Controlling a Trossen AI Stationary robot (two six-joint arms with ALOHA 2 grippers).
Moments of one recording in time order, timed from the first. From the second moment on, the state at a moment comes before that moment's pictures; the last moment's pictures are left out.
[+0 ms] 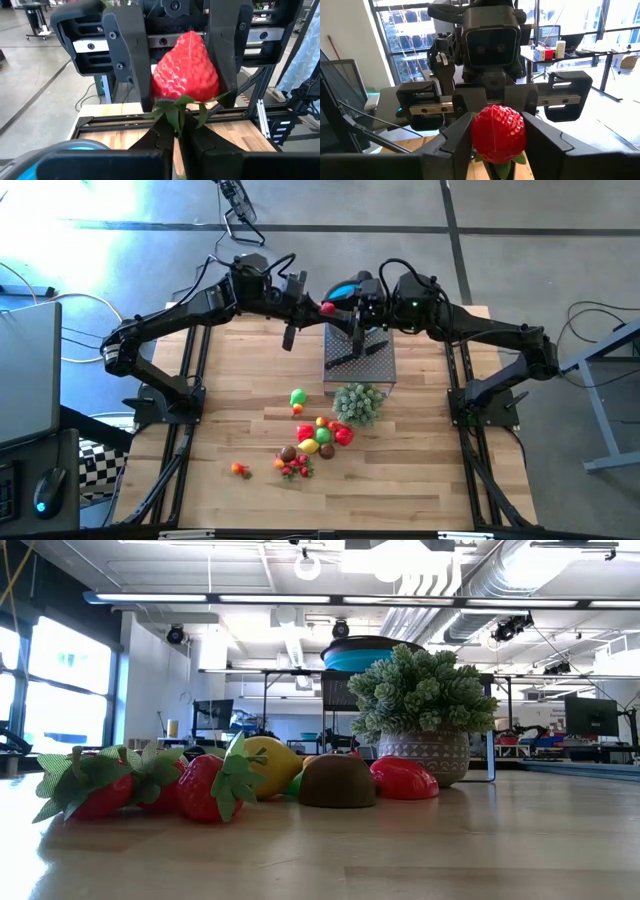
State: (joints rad) left arm 0.37 1.43 1.56 -0.22 0.48 0.08; right arm -0.22 1.43 1.50 -0.06 -0.11 0.10
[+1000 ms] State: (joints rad) left arm 0.44 1.41 1.56 -0.19 0.36 0.06; right arm -0.30 1.41 1.50 -0.09 -0.08 0.14
